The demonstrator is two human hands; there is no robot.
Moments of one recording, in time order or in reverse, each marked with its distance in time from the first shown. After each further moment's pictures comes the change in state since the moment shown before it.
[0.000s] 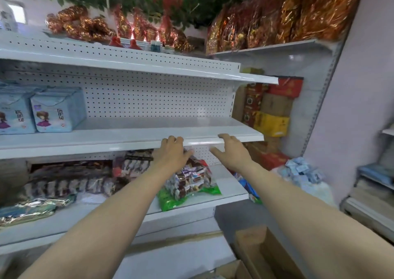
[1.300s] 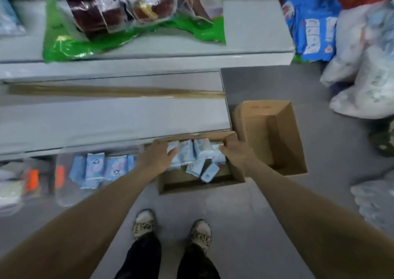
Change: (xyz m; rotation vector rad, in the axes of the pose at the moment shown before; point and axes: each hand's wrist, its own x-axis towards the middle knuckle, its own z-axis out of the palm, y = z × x) left_hand -0.078 -0.040 0.599 -0.148 -0.866 -0.590; right_hand -0.073 0.462 0.427 0.151 -0.967 0.609
